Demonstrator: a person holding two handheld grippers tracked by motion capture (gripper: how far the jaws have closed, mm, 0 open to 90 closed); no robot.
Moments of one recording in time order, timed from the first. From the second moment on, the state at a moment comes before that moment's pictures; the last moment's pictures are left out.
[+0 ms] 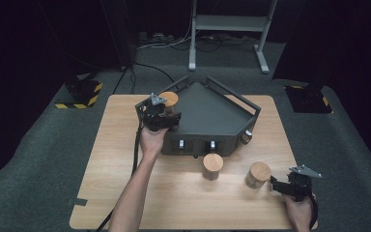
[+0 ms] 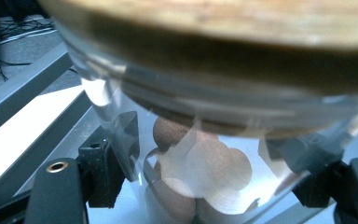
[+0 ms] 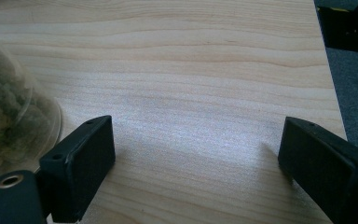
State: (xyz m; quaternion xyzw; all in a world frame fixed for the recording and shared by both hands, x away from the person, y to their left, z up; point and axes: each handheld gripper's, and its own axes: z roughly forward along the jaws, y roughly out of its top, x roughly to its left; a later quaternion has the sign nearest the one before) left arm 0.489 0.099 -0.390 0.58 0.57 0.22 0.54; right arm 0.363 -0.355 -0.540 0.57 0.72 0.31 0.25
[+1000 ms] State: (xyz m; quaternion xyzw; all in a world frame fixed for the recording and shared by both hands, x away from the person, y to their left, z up) left arm 0.487 0.099 -0.396 0.59 0.55 0.23 0.54; right arm 0.363 -0.355 -0.540 0.57 0.72 0.31 0.25
